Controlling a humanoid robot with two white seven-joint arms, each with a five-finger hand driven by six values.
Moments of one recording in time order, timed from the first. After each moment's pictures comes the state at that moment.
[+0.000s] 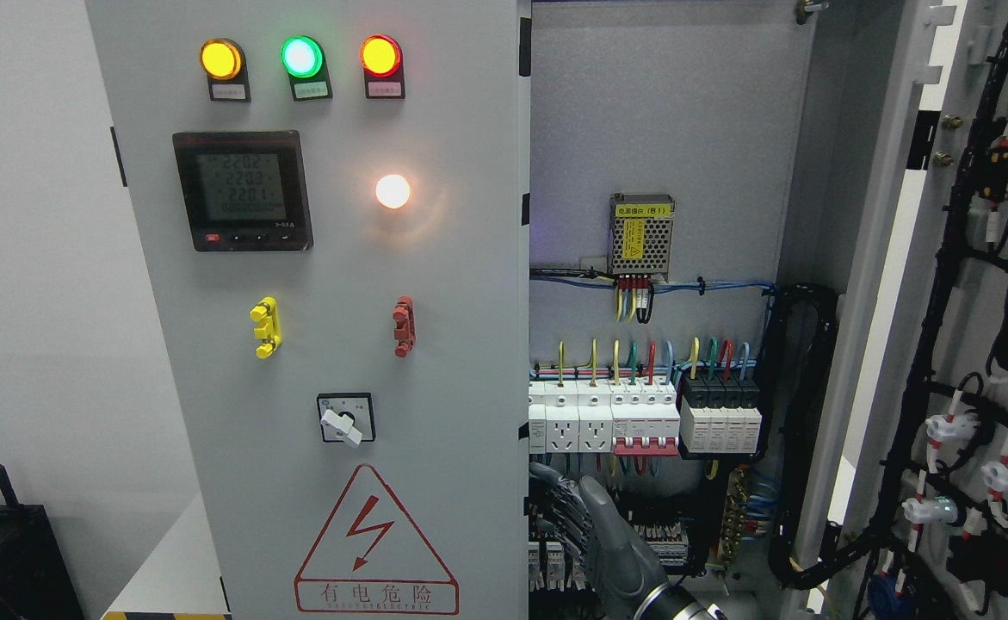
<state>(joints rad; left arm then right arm) 0.08 -0.04 -0.11 -0.15 0.09 -0.06 -0.14 -0.57 -0.22 0.52 -1.43 -0.58 0.06 0.15</state>
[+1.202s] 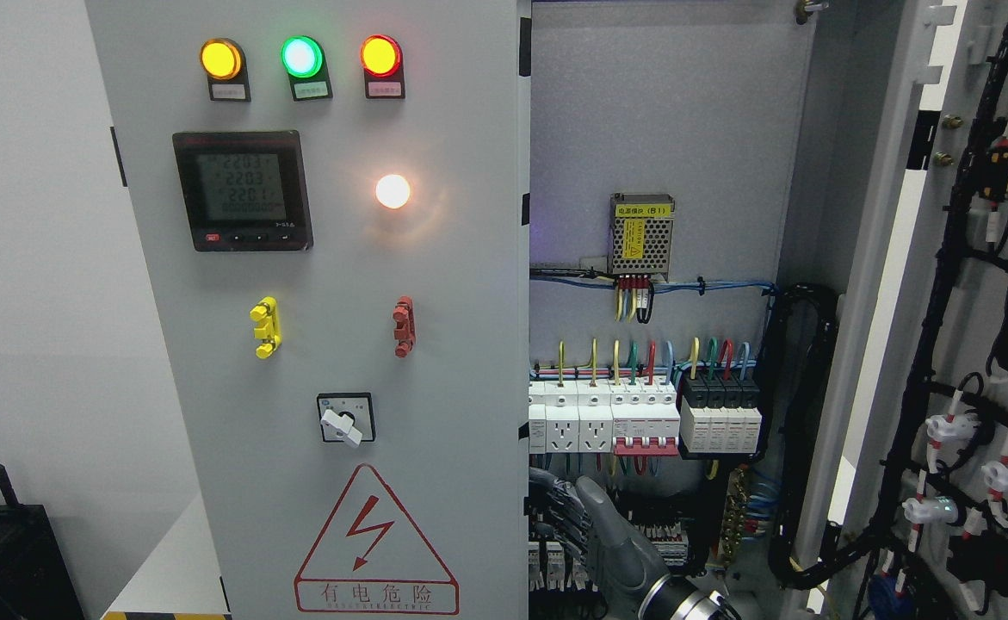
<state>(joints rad) 0.08 -0.04 -0.11 -0.15 0.09 -0.06 -0.14 -0.62 -0.23 0.52 -1.36 -0.58 0.06 0.25</state>
